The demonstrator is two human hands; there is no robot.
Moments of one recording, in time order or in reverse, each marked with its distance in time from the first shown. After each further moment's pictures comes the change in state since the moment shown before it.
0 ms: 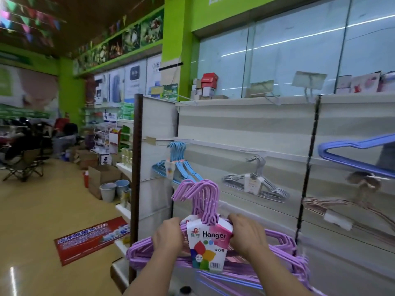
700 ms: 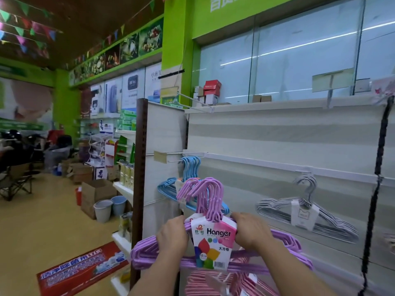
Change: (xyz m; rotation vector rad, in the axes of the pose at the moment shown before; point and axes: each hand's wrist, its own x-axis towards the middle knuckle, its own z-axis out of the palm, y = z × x) left_hand 0.229 -0.053 0.016 0.020 0.058 0.050; right_hand 0.226 -0.053 0.079 -0.068 -0.138 0.003
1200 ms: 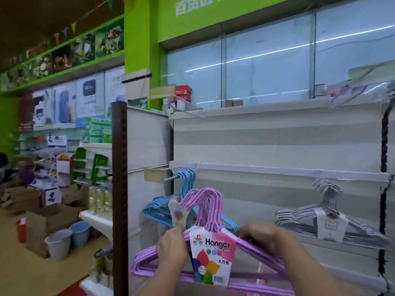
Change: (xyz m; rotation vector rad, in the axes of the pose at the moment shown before) left_hand 0.154 -0.054 0.031 -0.017 -0.087 0.171; right_hand 0.121 -0.019 0.031 0.991 -0.513 0.478
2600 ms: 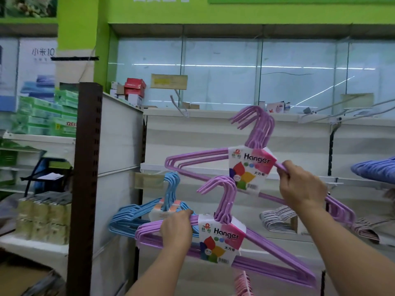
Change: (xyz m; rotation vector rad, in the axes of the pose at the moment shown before) left_hand 0.096 -0.019 -0.006 -0.173 0.006 0.372; right_hand -0.066 -0.093 -0.002 -0.881 1.726 -0.157
